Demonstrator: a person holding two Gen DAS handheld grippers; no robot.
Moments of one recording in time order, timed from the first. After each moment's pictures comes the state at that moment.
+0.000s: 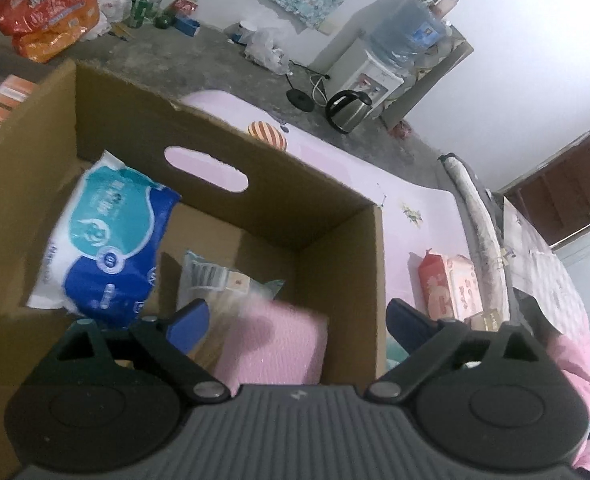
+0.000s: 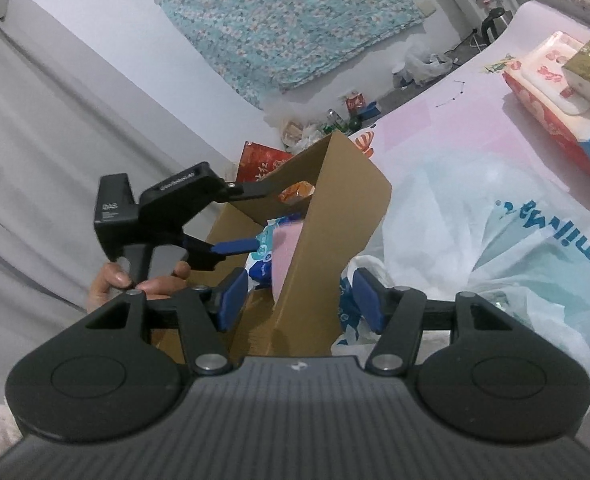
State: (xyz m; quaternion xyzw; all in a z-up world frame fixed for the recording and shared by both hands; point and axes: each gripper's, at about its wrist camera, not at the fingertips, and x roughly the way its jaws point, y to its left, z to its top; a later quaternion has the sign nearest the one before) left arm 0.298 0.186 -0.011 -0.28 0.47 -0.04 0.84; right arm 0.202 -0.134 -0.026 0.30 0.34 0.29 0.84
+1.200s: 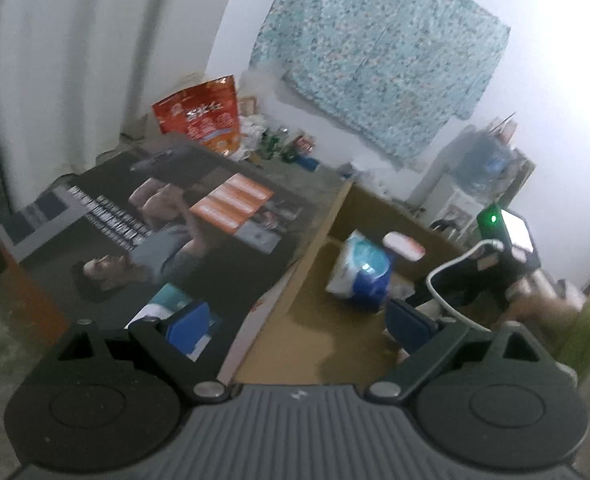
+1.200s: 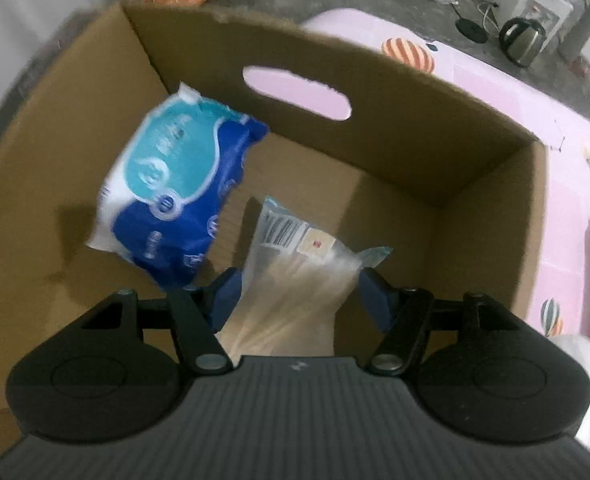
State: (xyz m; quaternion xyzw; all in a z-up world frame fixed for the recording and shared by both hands) left arm 0.020 0.294 0.040 -0.23 0.31 0.15 0.91; right arm 0.384 0.160 -0.053 -0.14 0.56 0.17 0.80
